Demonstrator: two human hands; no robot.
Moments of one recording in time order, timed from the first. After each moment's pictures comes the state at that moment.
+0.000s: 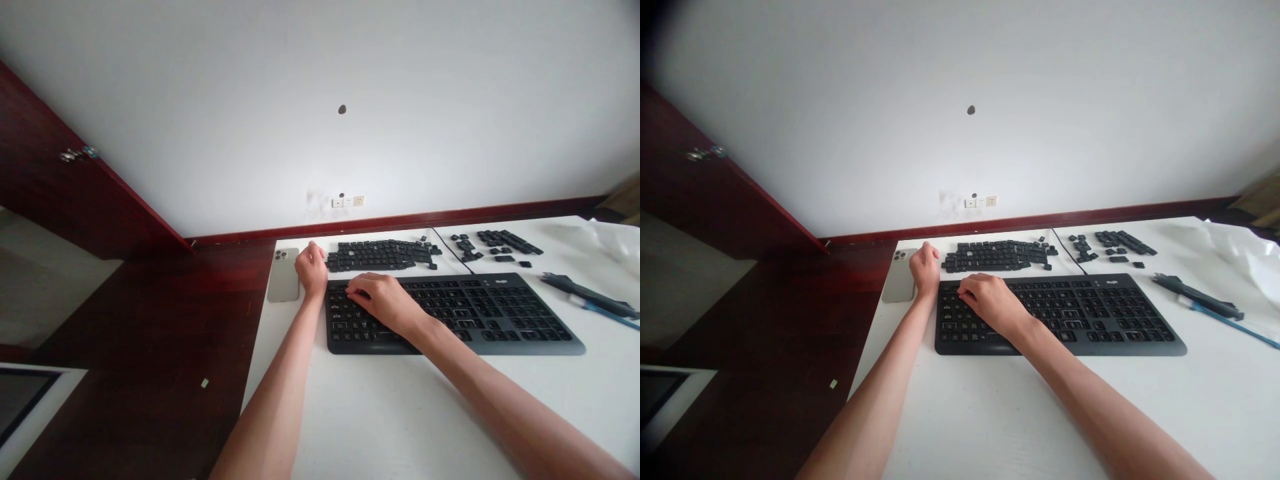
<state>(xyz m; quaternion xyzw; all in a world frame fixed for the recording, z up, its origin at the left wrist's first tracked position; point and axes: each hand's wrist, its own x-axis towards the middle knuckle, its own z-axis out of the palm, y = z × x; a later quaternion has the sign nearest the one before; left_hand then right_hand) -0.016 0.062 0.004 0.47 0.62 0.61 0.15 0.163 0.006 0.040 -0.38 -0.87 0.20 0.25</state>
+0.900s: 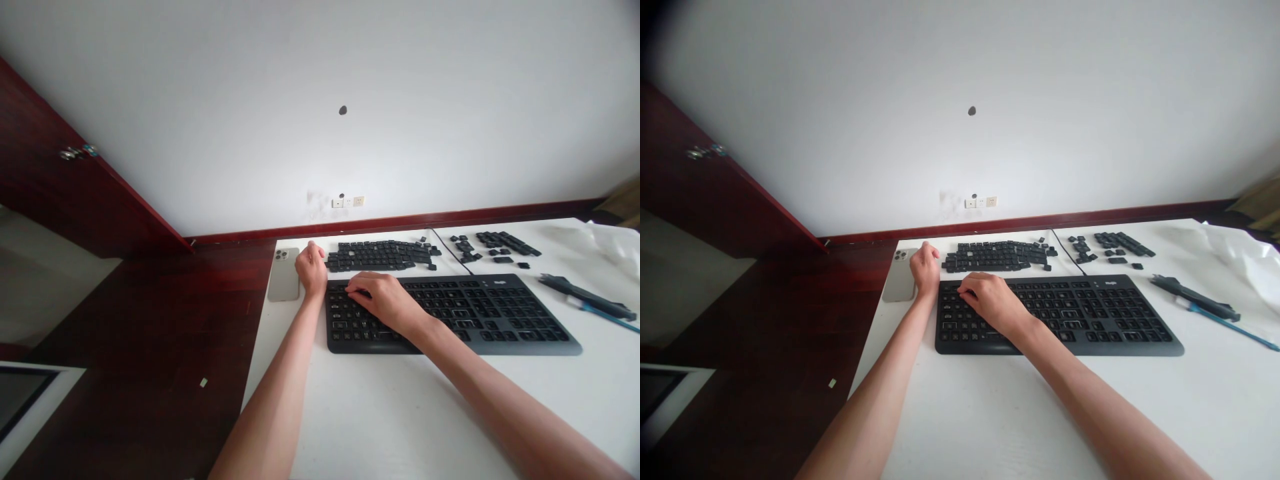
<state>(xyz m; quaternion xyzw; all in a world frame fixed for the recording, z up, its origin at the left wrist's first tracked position) -0.015 0.061 0.006 0.45 0.61 0.62 0.17 0.163 0.006 0.044 -0.38 -0.86 0.23 0.25</state>
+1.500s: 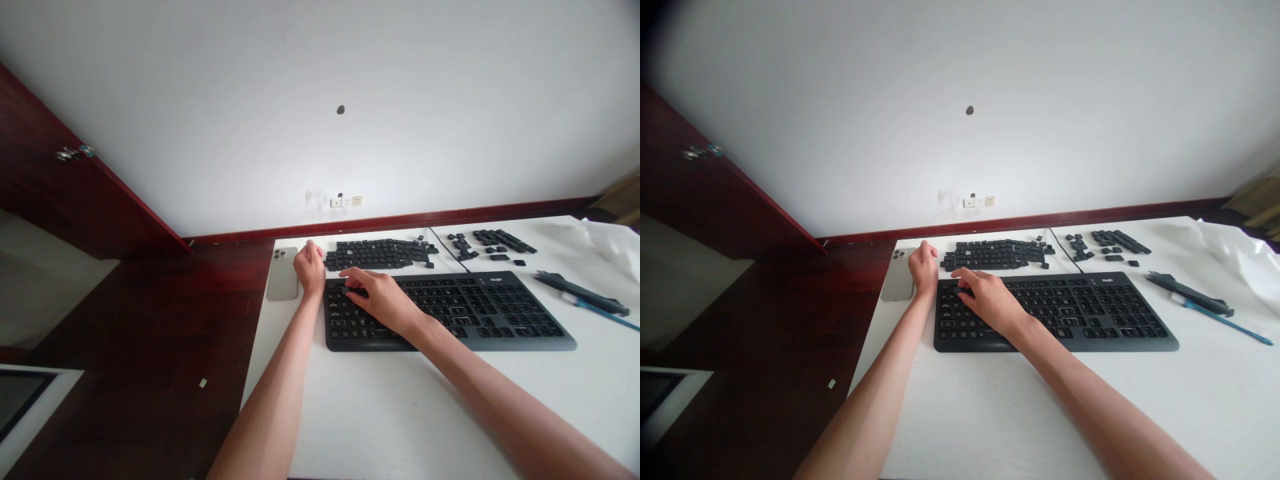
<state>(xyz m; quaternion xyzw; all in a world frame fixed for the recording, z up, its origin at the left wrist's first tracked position) -0.014 0.059 0.010 0.46 0.62 0.62 0.17 0.162 0.003 0.037 -0.40 -0.84 0.25 0.27</state>
